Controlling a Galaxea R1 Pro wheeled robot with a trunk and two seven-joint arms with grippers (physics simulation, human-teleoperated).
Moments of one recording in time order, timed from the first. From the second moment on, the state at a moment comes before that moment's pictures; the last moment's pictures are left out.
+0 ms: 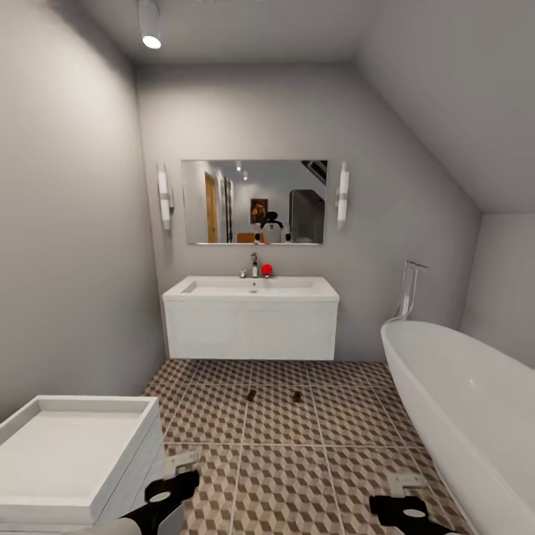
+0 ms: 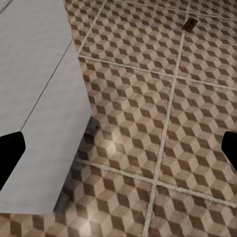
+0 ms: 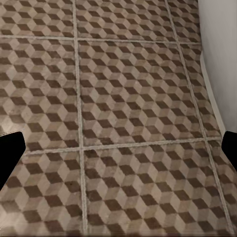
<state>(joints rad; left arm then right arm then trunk) -0.61 -0.06 -0.36 0.00 0.51 -0.20 0.25 -0.58 -0.08 0.02 0.03 0.01 -0.13 -0.14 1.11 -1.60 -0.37</state>
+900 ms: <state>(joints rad) -0.55 -0.06 -0.36 0.00 0.51 -0.26 0.22 -0.49 -0.08 0.02 0.03 0.12 -0.13 -0.14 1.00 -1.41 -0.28</state>
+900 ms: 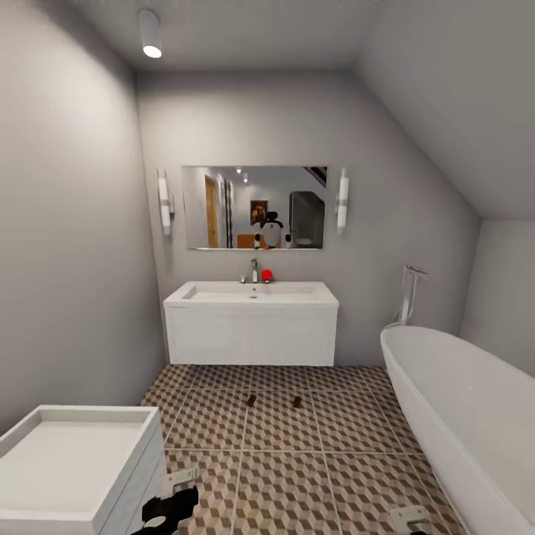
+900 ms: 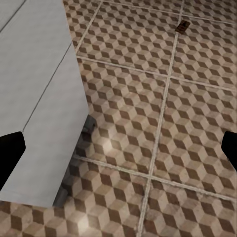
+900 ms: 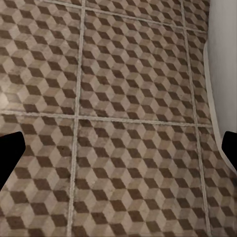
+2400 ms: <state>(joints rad) -0.31 -0.06 -0.36 0.00 0.51 -0.15 0.22 -0.28 -0.07 0.02 0.03 0.13 -0.12 -0.14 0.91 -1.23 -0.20</state>
